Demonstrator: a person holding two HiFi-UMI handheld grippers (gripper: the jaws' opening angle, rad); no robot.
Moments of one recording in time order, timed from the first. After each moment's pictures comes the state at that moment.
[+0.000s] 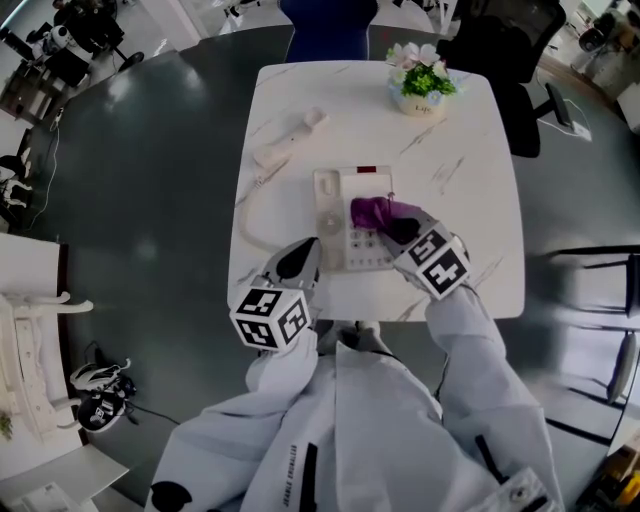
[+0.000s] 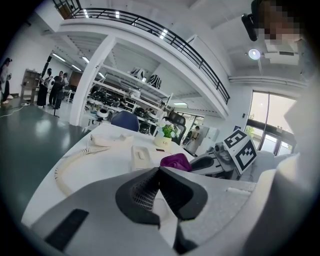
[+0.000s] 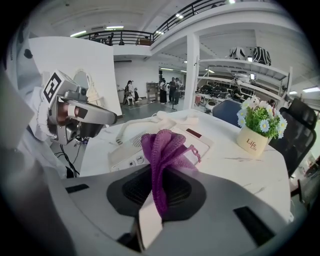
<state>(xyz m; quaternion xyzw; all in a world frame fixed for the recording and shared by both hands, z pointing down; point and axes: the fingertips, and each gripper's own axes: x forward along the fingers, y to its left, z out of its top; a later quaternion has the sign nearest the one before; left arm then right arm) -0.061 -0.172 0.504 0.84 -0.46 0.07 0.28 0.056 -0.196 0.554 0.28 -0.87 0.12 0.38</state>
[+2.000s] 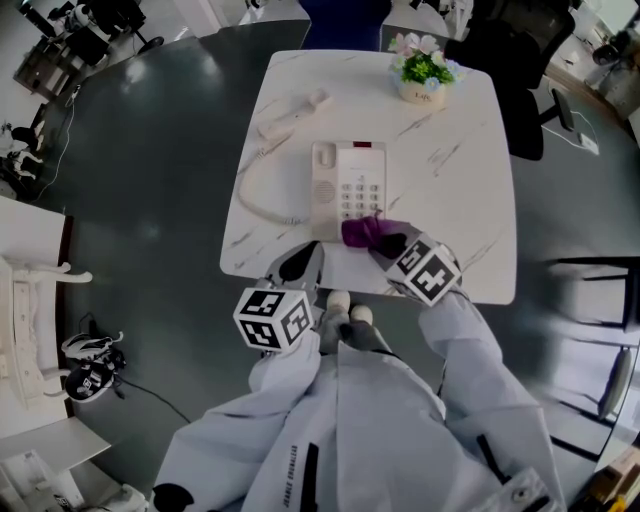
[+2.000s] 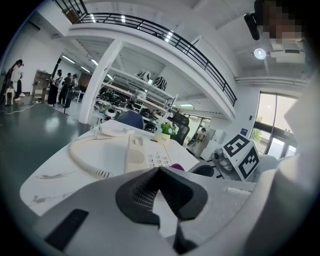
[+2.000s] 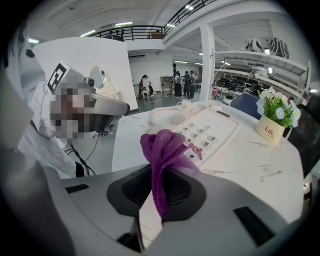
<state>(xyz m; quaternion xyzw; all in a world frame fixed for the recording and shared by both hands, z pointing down) -0.040 -0.098 0.506 0.81 -0.50 0.06 0.29 0.057 -0.103 0.576 0.19 -0.88 0.13 0.41</state>
